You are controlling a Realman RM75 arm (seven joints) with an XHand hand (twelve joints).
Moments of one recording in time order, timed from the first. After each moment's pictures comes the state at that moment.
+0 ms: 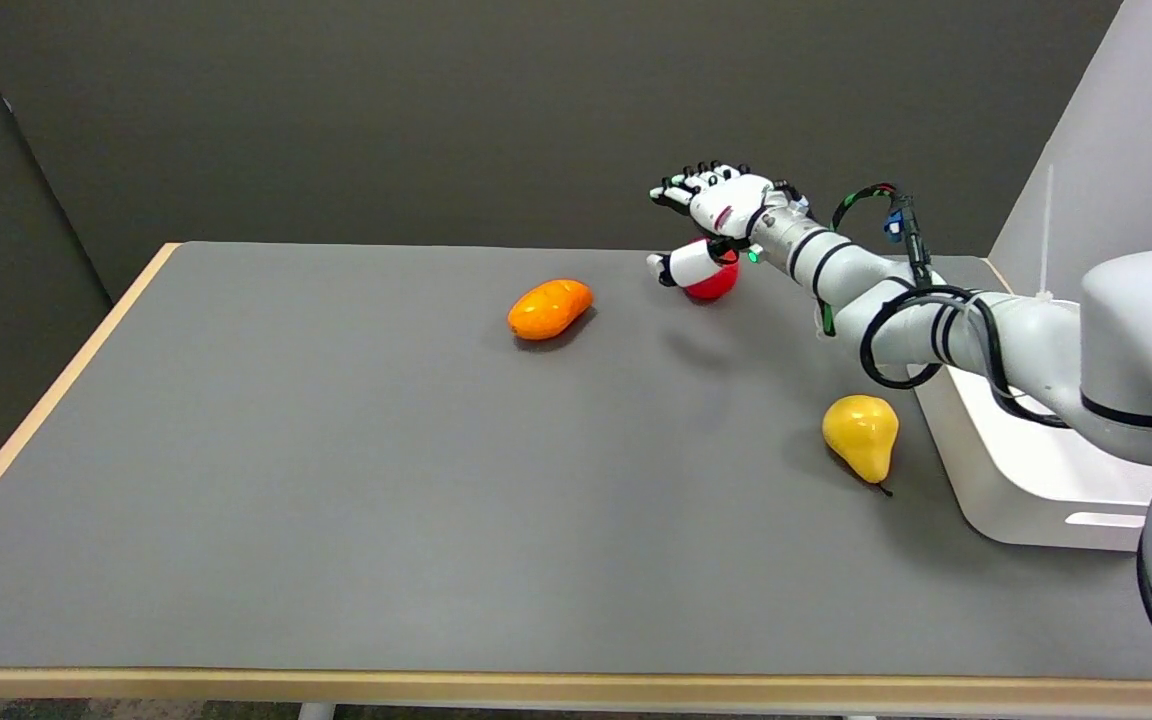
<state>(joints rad) 1.11 -1.01 -0.10 -0.43 -1.89 0.39 0.19</state>
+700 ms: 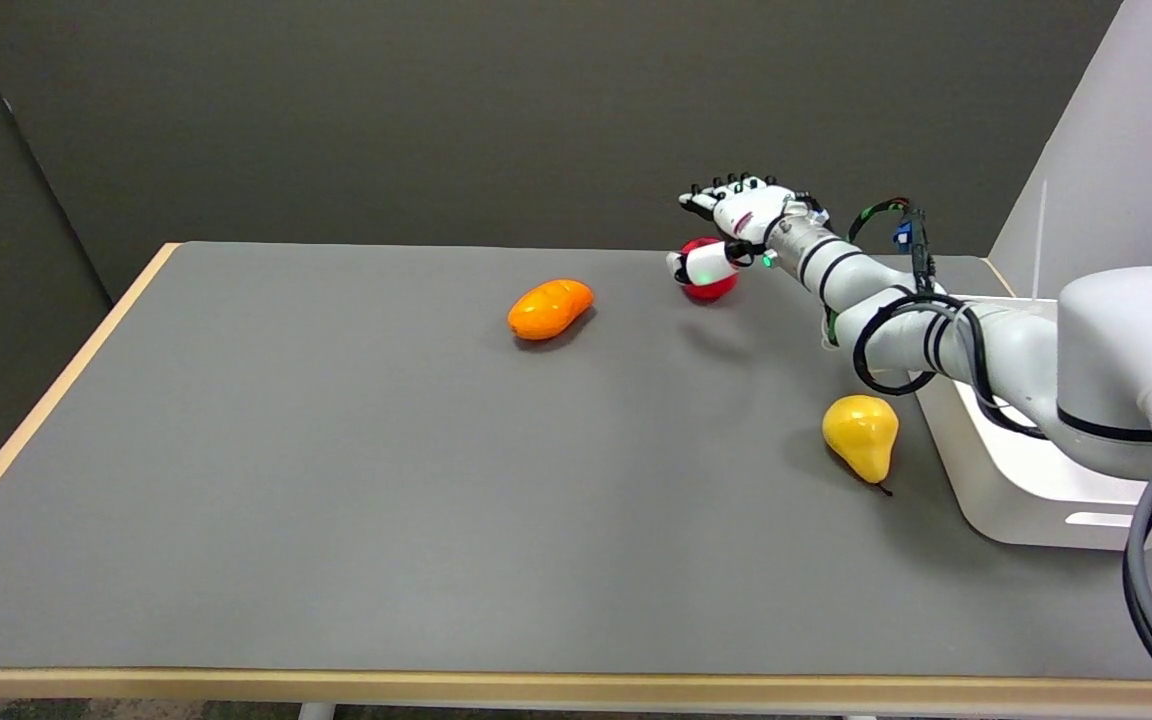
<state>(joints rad) 1.08 -1.05 -0.05 -0.32 -1.83 0.36 0.18</state>
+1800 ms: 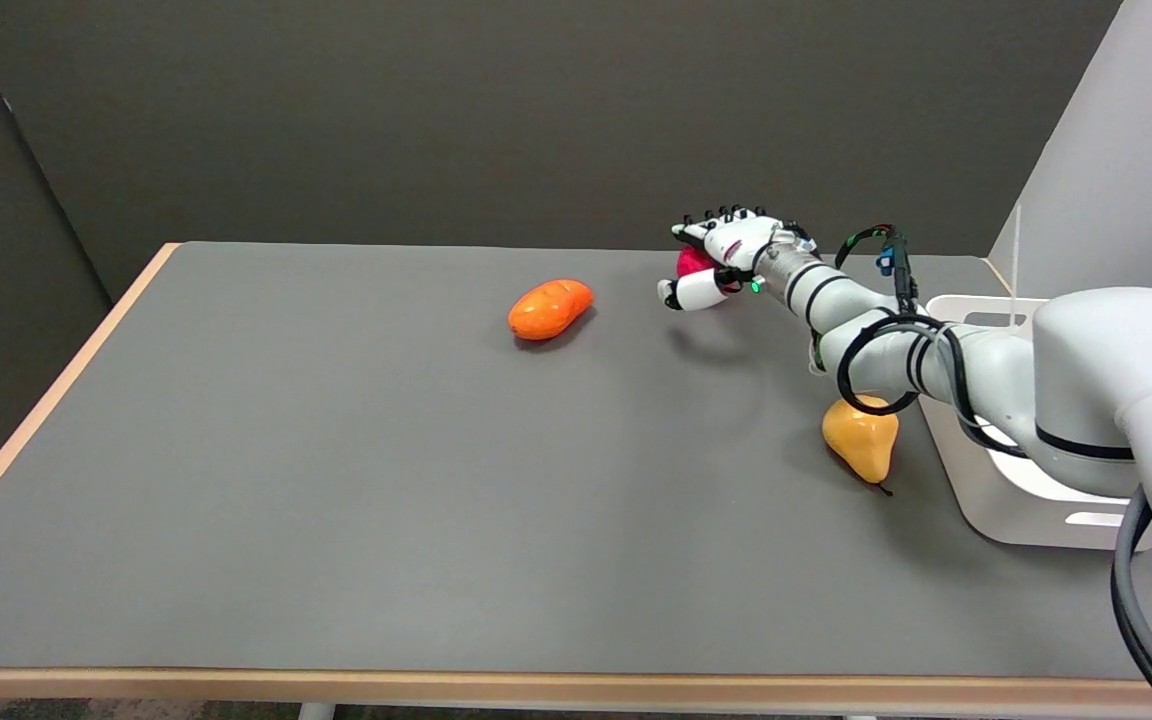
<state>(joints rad) 1.03 -1.10 -0.04 -0.29 -1.80 0.33 0.18</state>
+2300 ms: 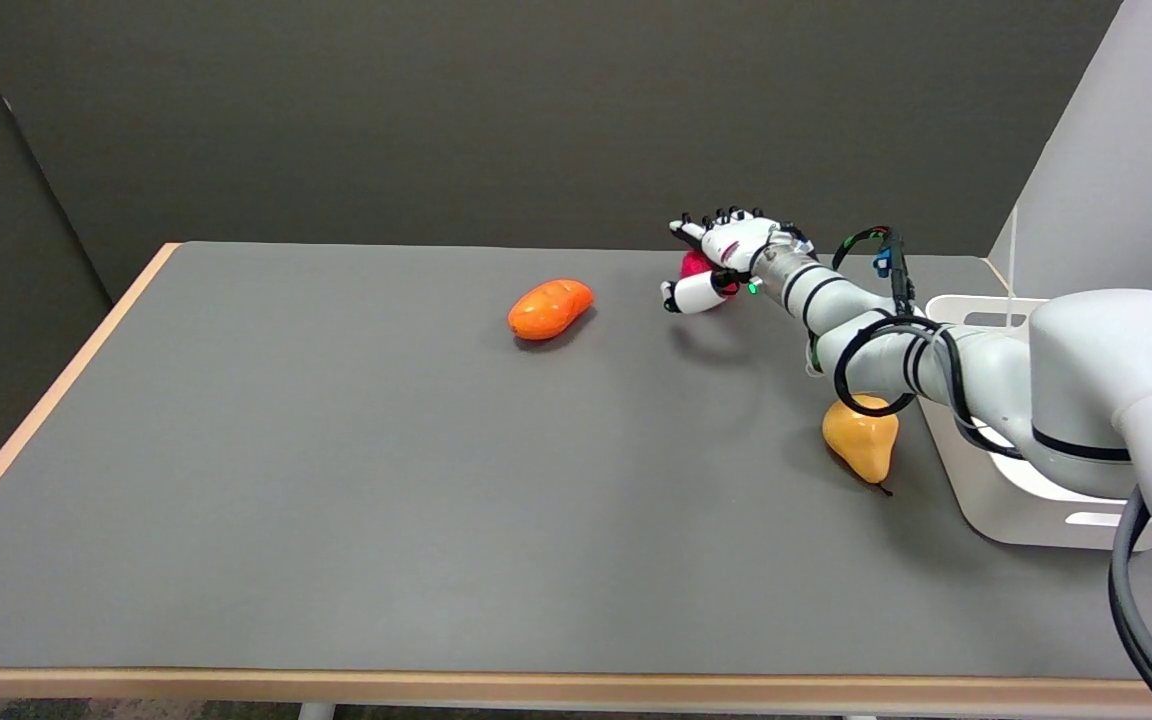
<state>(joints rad) 1.03 -1.10 -0.04 -0.29 -1.80 0.33 0.18</state>
